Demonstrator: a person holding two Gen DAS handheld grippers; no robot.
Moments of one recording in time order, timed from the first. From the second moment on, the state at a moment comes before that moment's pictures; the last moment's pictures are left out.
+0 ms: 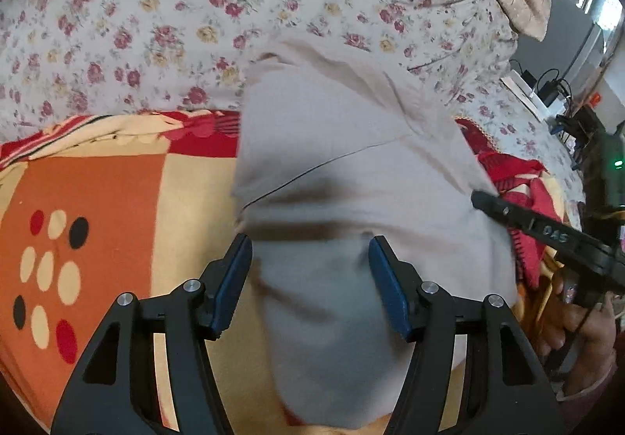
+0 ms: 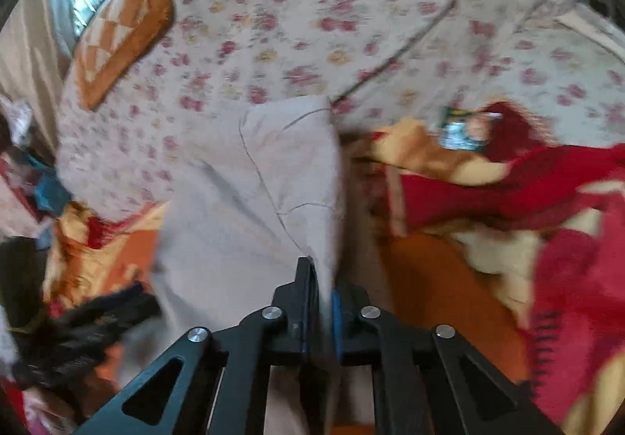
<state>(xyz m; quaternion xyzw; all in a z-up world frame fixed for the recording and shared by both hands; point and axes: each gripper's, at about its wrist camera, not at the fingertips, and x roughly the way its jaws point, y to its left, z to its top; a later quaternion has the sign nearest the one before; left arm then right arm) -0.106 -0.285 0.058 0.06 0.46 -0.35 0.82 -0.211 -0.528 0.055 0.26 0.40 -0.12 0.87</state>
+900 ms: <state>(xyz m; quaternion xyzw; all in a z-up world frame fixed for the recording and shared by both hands) -0.023 -0.347 0.041 0.04 0.48 -0.30 0.82 -0.114 -0.557 0.040 0.24 0.43 -0.14 0.86</state>
